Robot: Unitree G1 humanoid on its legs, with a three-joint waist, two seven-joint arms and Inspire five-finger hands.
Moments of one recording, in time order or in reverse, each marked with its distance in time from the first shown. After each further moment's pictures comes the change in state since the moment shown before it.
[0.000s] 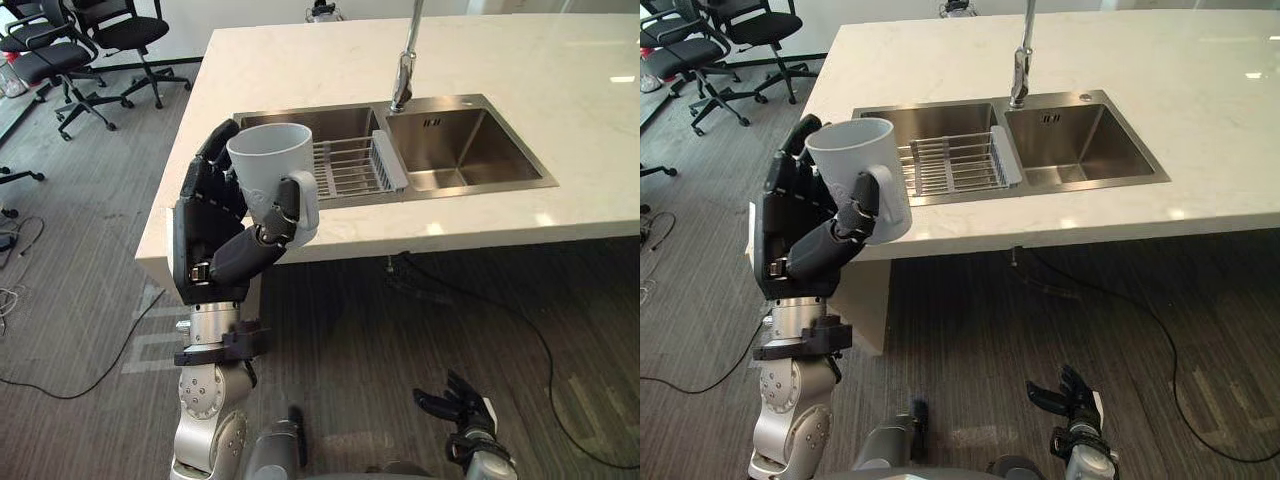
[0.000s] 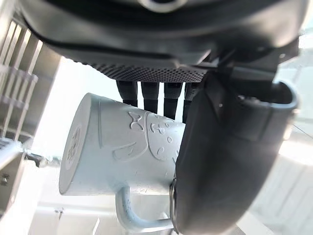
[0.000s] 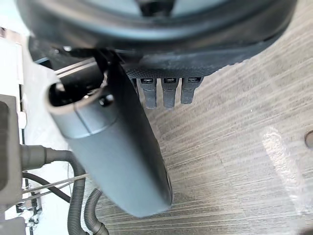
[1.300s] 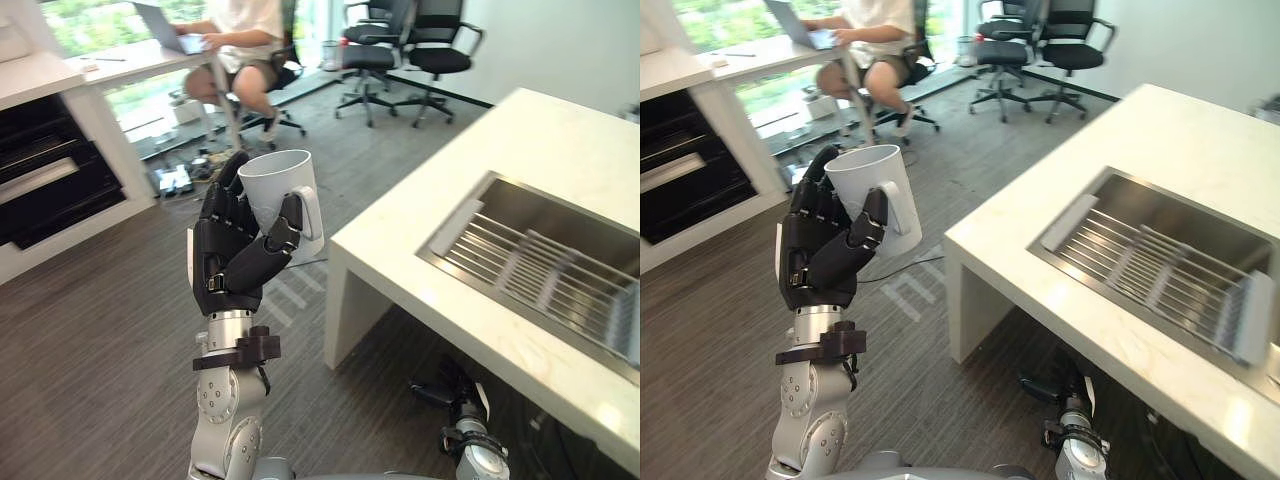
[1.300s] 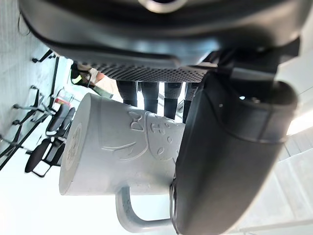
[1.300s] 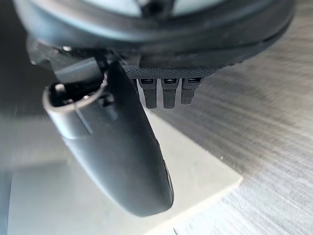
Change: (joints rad) left arm 0.053 -0.059 -0.019 0.070 -0.035 0.007 0.048; right arm -0.006 0.037 0.027 -0.136 -0.002 -0.001 -0.030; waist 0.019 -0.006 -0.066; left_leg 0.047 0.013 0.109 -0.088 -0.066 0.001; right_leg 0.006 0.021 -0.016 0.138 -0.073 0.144
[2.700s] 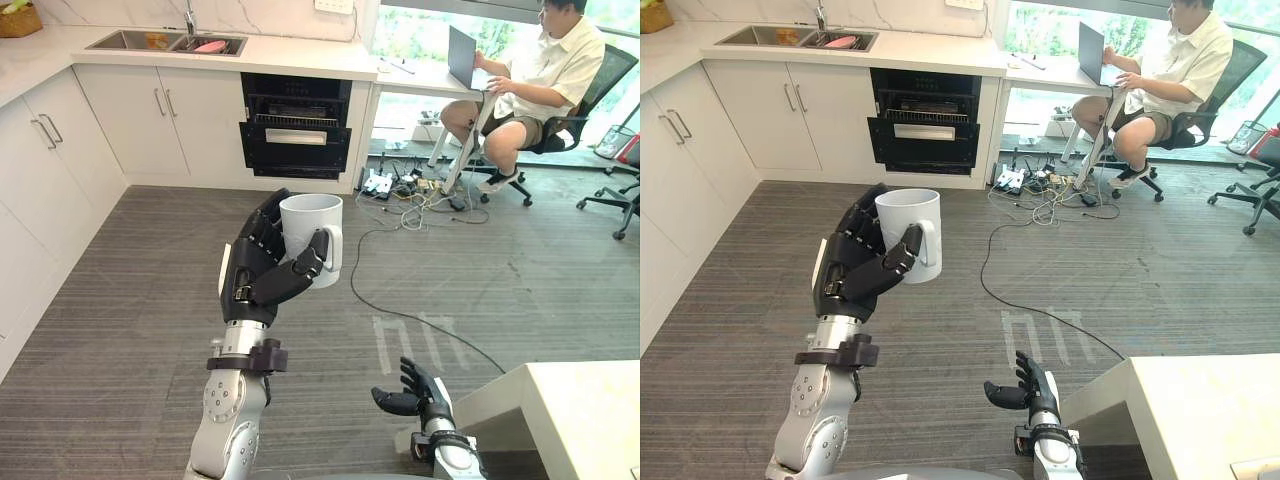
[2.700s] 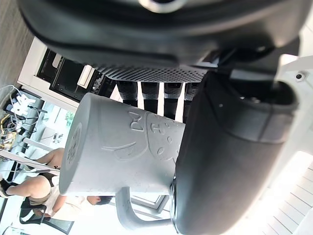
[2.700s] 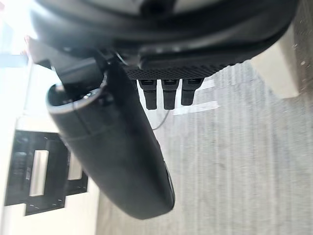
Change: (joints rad) left arm 0.019 0.075 -0.021 0.128 -0.020 0.041 -0.085; right arm -0.025 0.022 0.152 0.068 -0.211 0.033 0.021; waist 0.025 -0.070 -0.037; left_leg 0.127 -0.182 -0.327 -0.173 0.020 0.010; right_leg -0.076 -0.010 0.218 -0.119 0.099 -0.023
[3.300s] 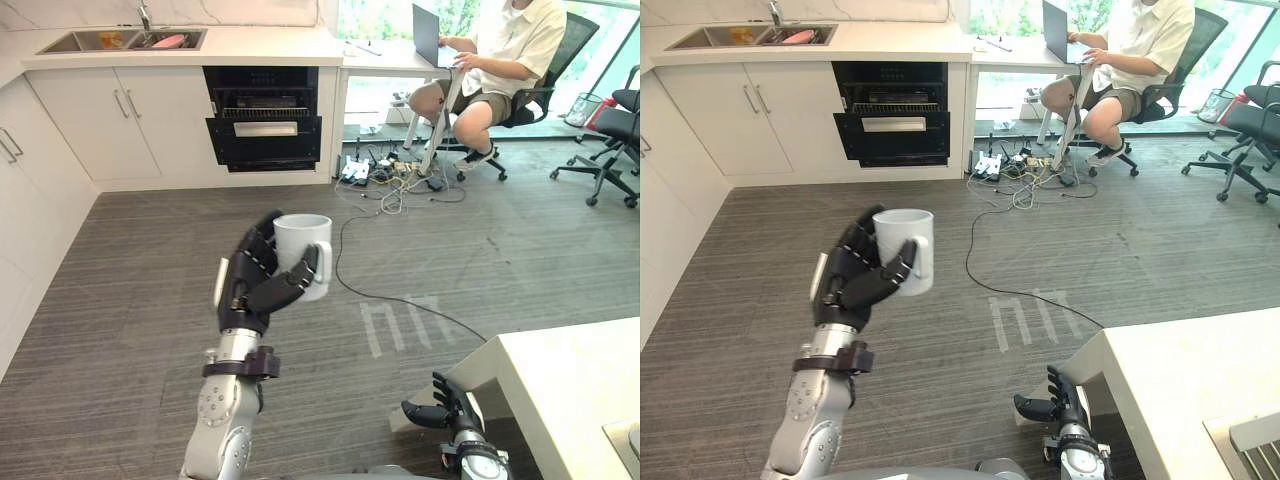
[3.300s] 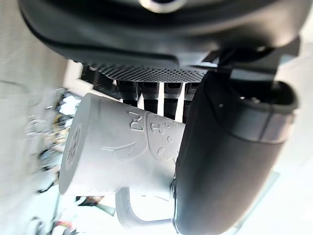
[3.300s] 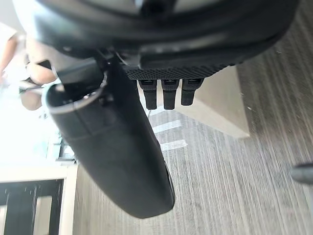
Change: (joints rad) left arm -0.001 0.017 -0.030 0.159 0.000 0.029 -0.003; right arm 0.018 -0.050 -0.081 0.030 0.110 0.010 -0.015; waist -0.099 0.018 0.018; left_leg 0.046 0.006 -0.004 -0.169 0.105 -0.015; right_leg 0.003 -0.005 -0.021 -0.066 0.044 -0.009
